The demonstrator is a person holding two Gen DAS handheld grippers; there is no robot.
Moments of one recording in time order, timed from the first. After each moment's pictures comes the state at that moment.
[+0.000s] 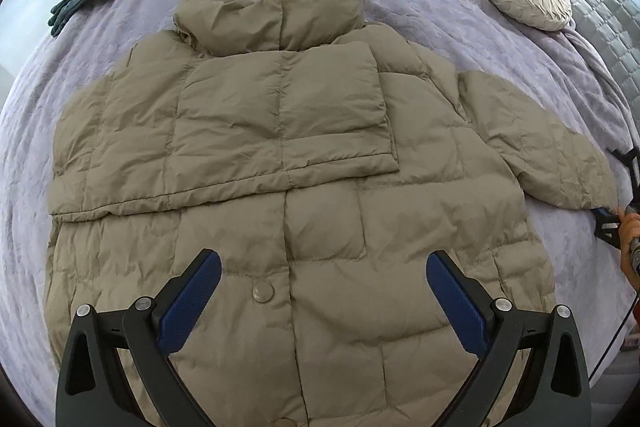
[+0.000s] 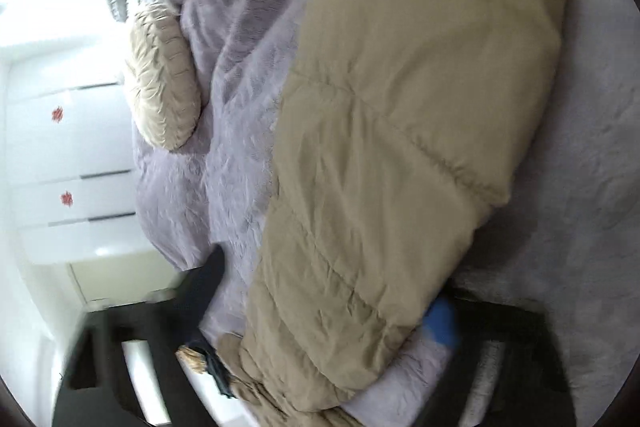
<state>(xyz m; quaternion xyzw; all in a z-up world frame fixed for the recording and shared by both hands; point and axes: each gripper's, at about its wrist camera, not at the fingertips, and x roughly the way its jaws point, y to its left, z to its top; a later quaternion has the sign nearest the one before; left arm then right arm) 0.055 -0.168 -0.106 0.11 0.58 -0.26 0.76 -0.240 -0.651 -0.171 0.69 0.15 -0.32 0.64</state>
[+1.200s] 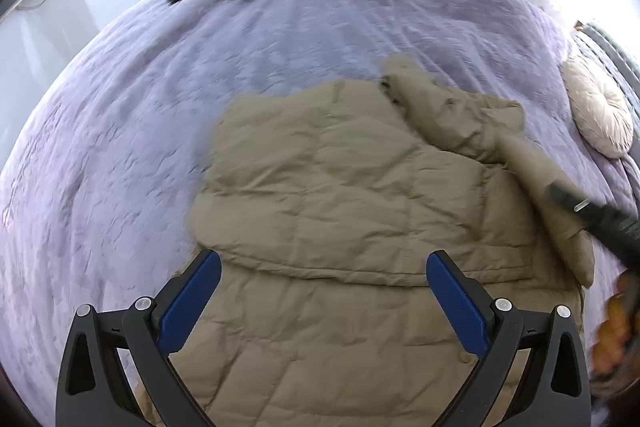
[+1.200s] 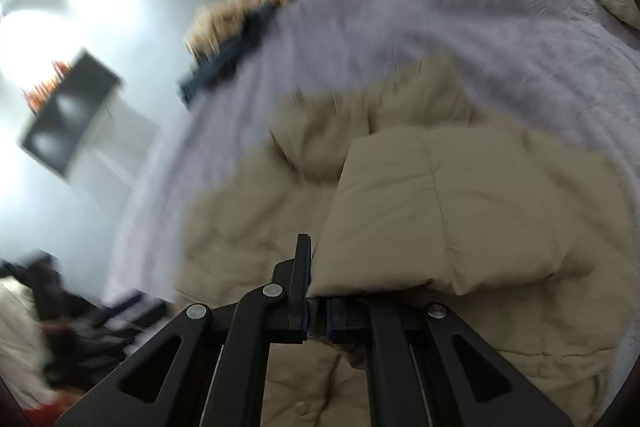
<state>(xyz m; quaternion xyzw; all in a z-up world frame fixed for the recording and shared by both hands) 0.157 0.000 -0.098 0.00 0.53 -0.14 0.83 0.131 -0.281 -0.136 0.22 0.47 0.00 0.85</state>
